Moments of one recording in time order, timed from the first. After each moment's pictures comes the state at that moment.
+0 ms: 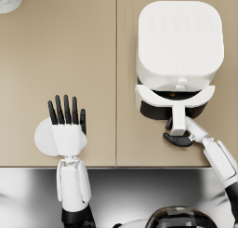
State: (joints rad) left arm 0.37 1.34 -0.15 -1.89 2.72 0.00 0.00; right arm 0.69 -1.11 0.82 1.18 1.30 0.23 0.01
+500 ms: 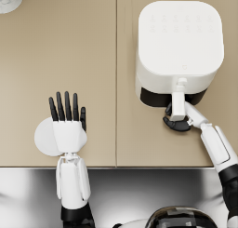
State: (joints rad) left arm 0.39 1.33 -0.13 -1.84 2.73 0.00 0.00; right arm 0.87 -1.24 0.86 0.86 1.29 0.26 0.04
